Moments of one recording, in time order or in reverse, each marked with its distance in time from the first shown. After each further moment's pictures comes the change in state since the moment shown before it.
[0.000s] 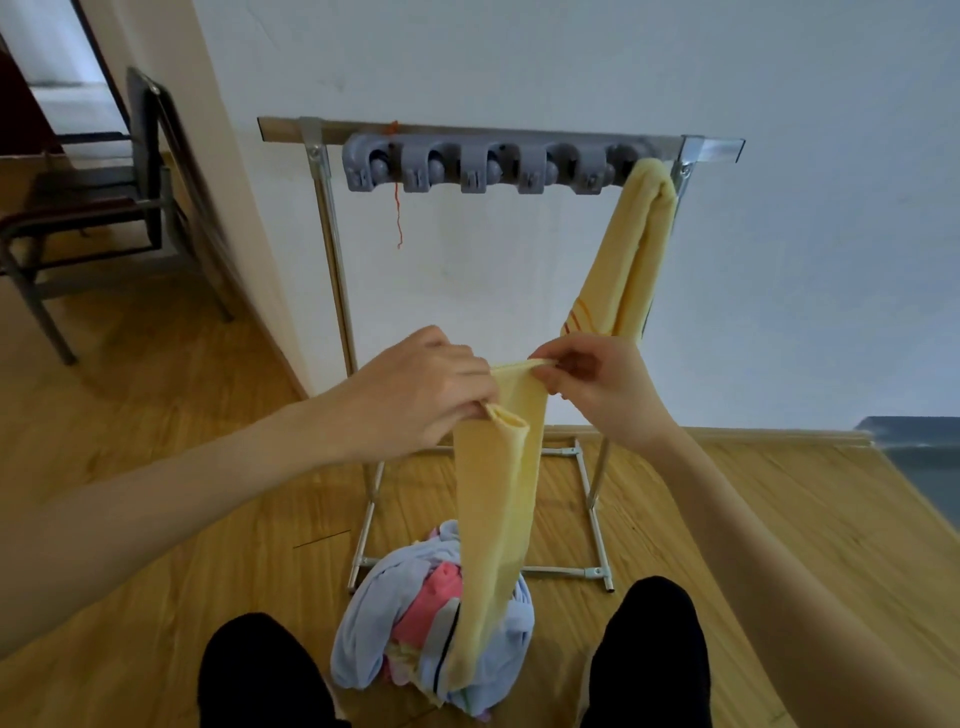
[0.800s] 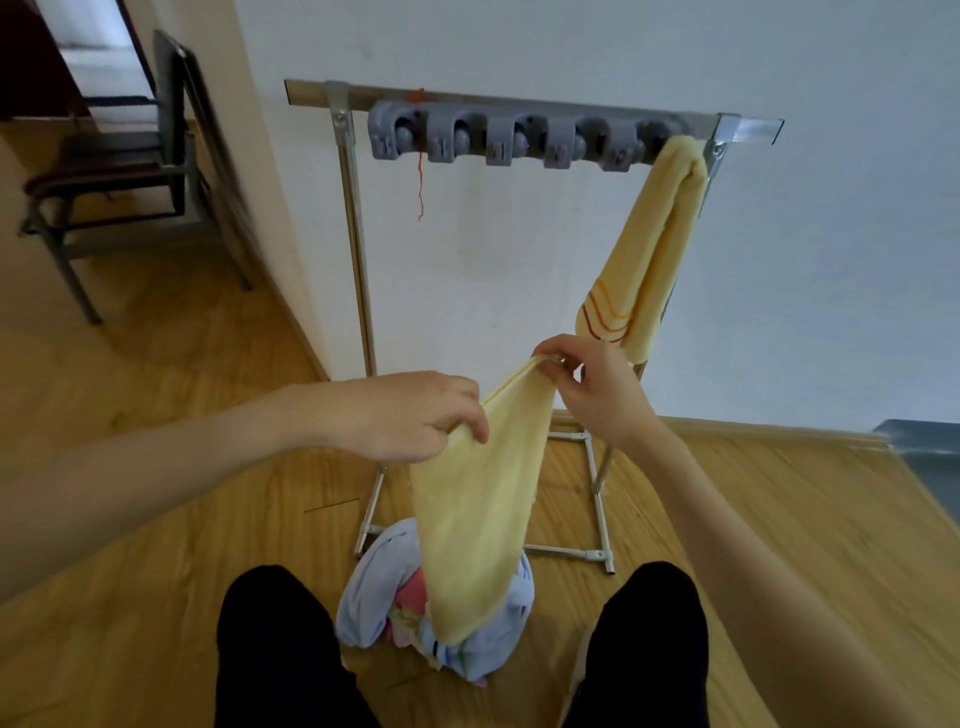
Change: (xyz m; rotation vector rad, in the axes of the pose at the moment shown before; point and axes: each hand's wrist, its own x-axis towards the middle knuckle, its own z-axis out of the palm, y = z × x) left_hand -0.019 0.014 -0.005 -0.387 -0.608 -0.287; right_hand -0.005 0.024 0.023 -0.332 -0.051 -0.024
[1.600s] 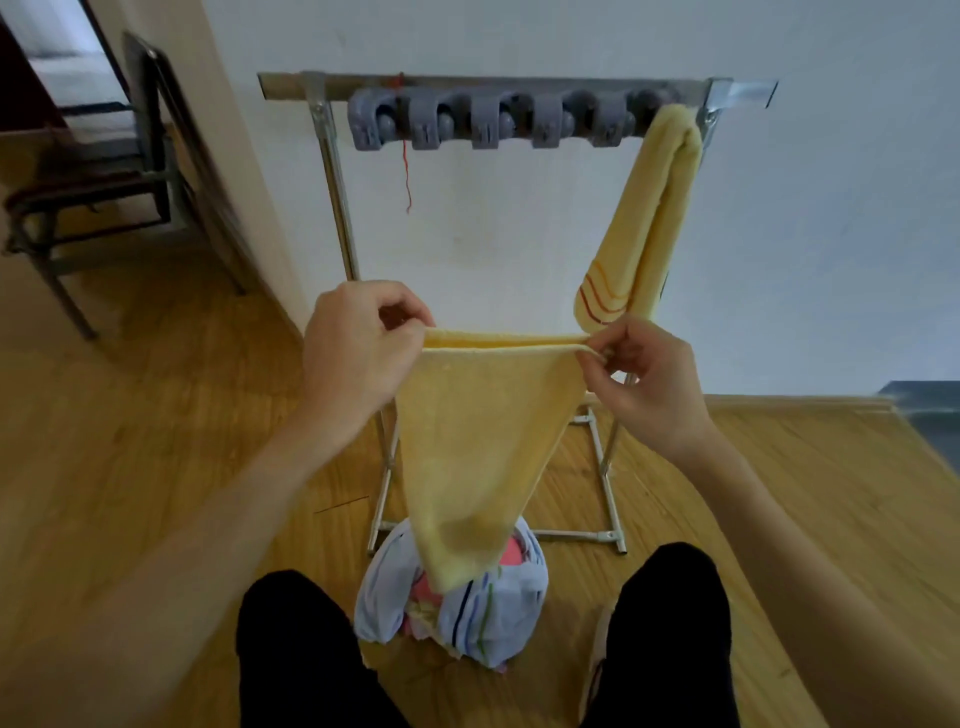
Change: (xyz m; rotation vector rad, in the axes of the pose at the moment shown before) left_hand -0.001 -0.004 -0.001 -0.314 1.138 -0.401; right_hand -0.032 -0.007 -0.020 0.342 0.246 -0.068
